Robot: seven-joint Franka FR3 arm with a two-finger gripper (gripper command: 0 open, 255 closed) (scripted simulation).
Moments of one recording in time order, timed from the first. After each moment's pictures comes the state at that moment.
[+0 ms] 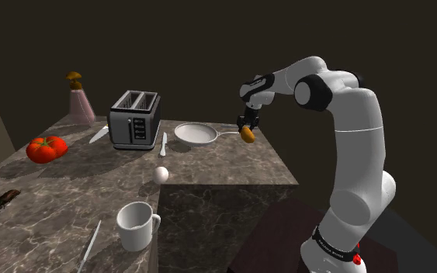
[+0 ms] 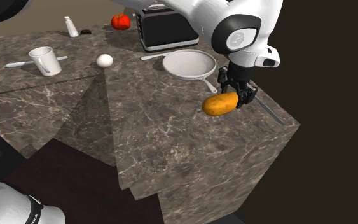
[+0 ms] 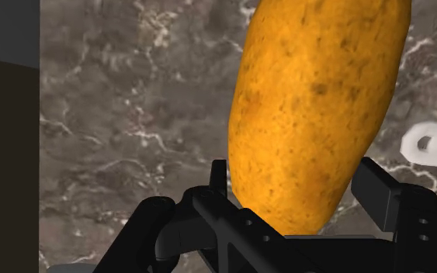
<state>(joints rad) -0.31 0.50 -0.34 -1.65 0.28 2.16 -0.22</state>
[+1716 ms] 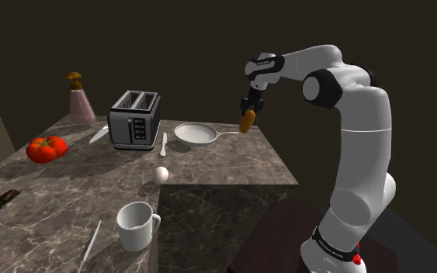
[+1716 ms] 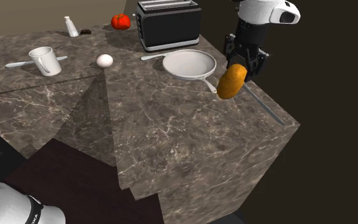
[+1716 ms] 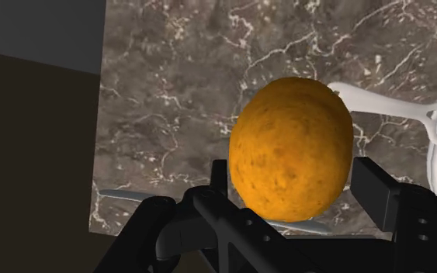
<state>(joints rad) -0.31 0.42 -0.36 -1.50 0.23 1.93 -0.18</state>
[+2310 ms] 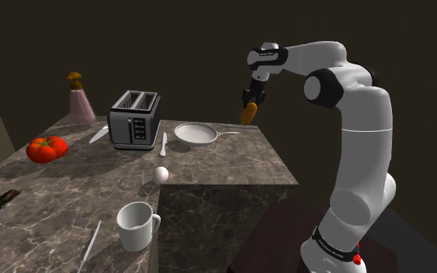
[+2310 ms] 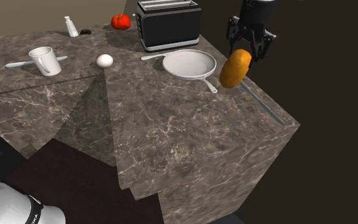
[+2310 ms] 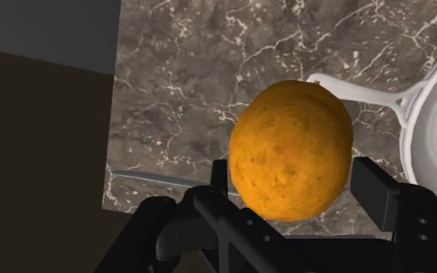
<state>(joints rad) -0.31 0.41 -0.37 -1.39 0.23 1.81 -0.16</state>
